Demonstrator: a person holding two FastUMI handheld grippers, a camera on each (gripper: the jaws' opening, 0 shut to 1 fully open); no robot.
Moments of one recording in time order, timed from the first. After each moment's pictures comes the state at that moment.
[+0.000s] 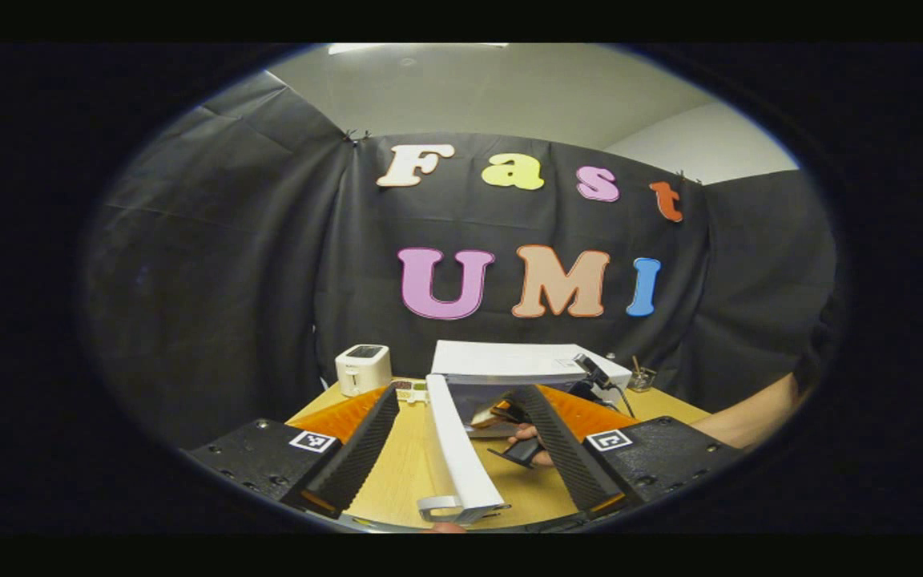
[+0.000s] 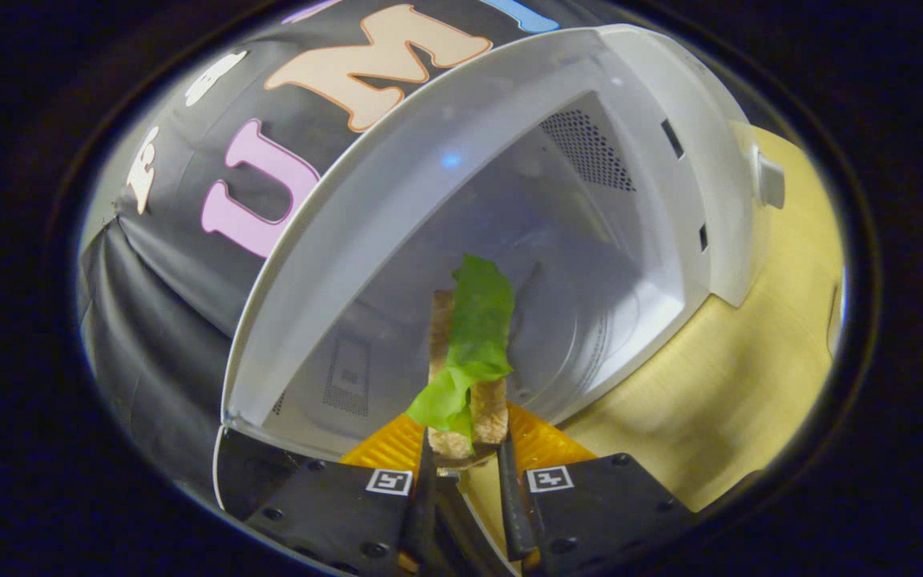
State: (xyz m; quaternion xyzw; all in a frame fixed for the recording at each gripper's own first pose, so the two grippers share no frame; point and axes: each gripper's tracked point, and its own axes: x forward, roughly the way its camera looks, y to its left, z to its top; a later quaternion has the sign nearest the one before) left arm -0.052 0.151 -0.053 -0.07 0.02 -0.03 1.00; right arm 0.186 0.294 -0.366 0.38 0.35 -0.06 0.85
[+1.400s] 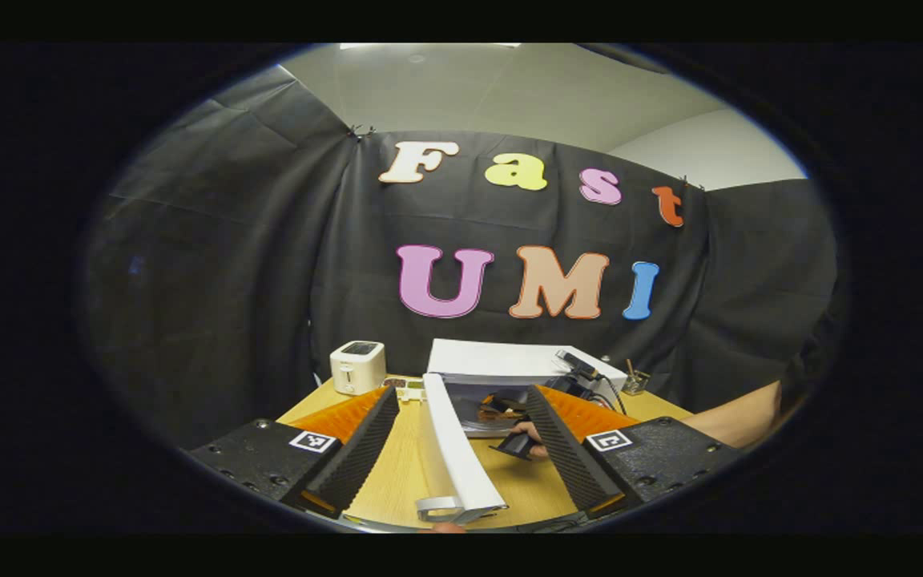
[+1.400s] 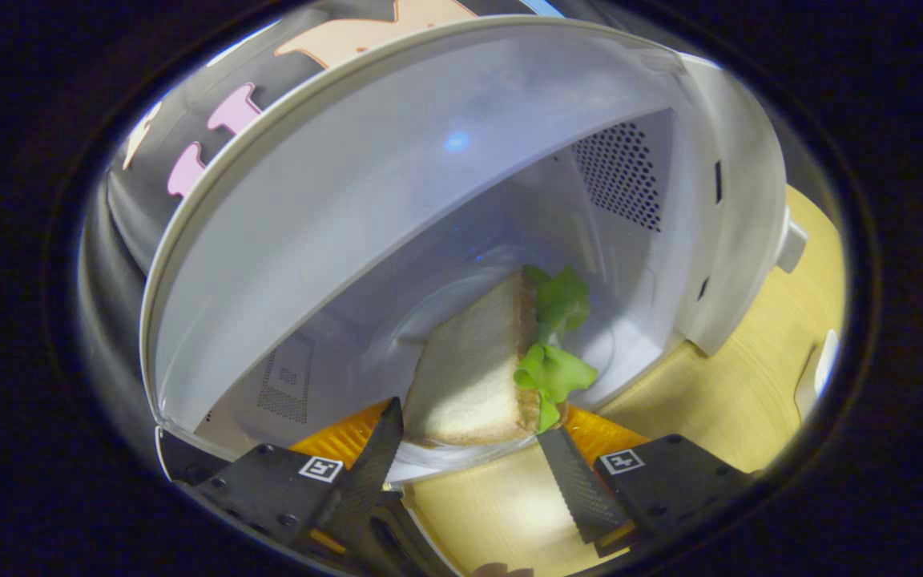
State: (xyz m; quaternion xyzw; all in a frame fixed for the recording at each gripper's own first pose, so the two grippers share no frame) left arm -0.050 0.153 -0.053 -0.08 0.03 -0.04 1.00; right arm 0.187 0.272 -0.386 0.29 0.40 -0.10 0.86
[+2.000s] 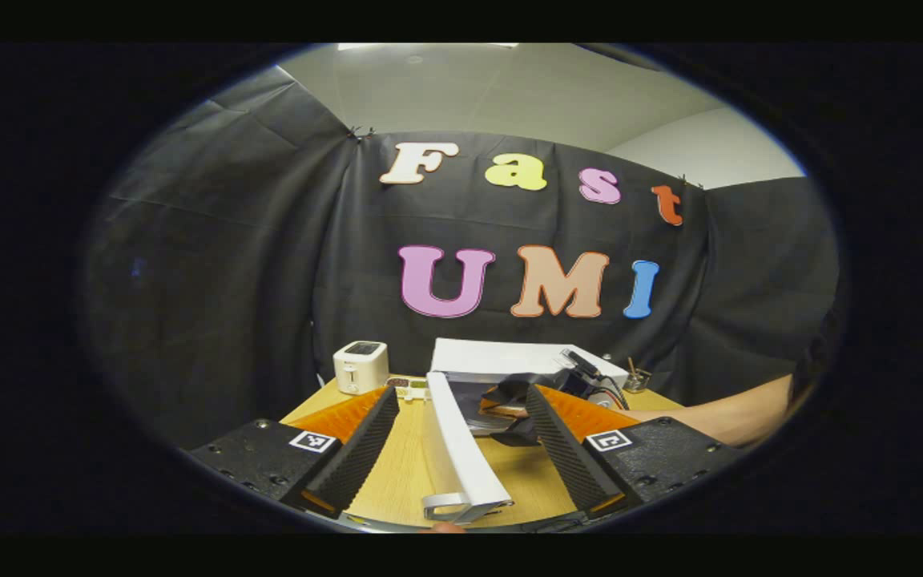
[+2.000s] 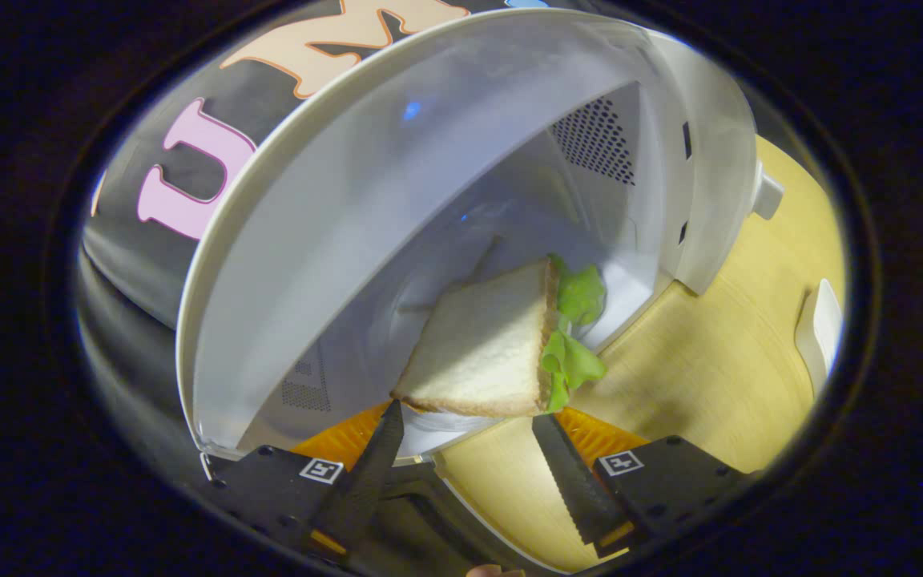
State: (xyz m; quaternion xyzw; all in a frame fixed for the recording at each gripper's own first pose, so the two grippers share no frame) left arm -0.057 0.158 -0.054 -0.07 0.03 -0.04 1.00; right arm 0.159 0.290 -0.382 0.35 0.48 -0.12 0.80
